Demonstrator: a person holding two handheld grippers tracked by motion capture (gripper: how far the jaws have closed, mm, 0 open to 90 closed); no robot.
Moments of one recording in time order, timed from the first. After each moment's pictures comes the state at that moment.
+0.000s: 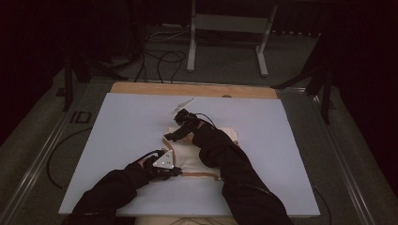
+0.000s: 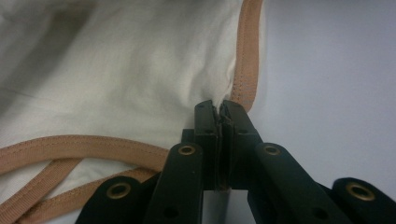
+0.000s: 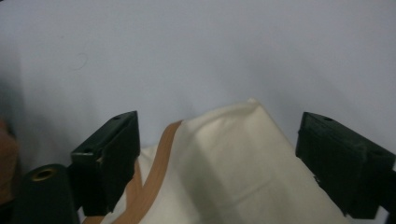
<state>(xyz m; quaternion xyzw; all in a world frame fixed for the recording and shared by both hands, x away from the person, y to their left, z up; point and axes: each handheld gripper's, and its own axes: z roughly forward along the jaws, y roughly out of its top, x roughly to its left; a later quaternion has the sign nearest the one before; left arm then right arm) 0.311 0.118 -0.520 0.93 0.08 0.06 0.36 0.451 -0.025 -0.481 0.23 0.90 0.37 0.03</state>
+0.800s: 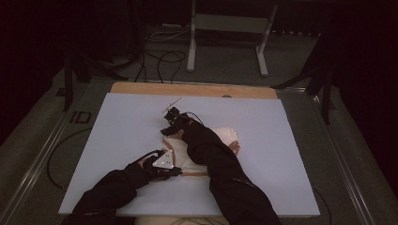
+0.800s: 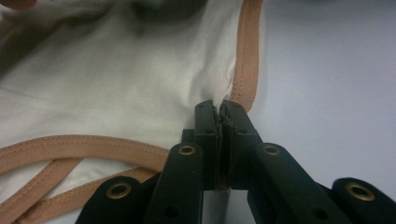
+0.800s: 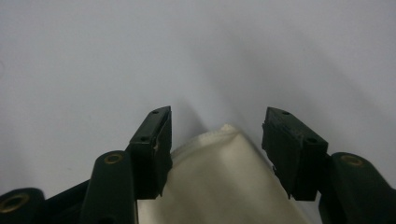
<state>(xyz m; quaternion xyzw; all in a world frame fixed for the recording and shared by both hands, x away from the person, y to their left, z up) 0.311 0.119 -0.520 0.92 0.08 0.06 0.37 0.474 0.008 -0.507 0.27 0.91 0.32 0.05</state>
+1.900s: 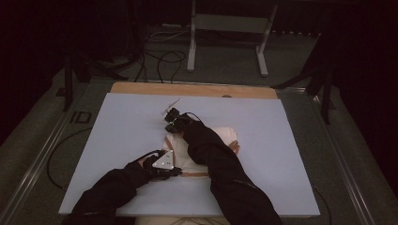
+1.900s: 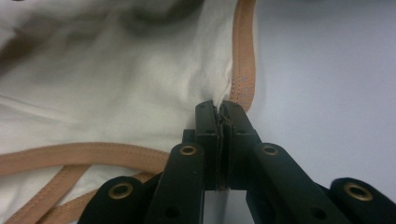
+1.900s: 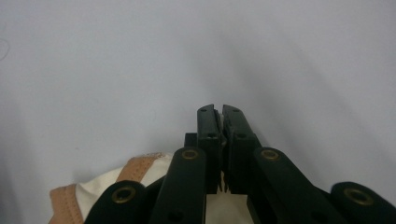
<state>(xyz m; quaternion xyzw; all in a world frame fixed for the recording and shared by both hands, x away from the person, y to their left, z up) 0.311 0.118 -0.512 0.93 0.06 0.07 0.36 0.464 0.005 -0.495 0.24 0.92 0.30 0.07</state>
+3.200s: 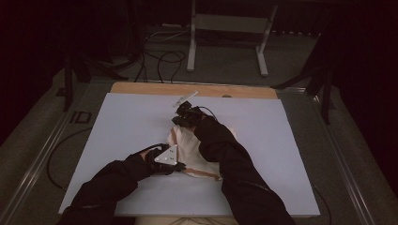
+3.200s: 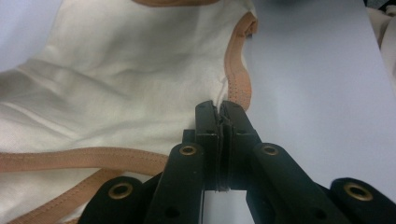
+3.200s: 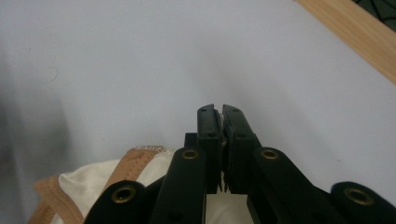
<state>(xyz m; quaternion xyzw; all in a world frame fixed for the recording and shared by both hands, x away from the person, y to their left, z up) 0.313 0.104 -0.473 0.93 0.01 0.08 0.36 0.453 -0.037 -0.448 0.24 0.90 0.36 0.10</state>
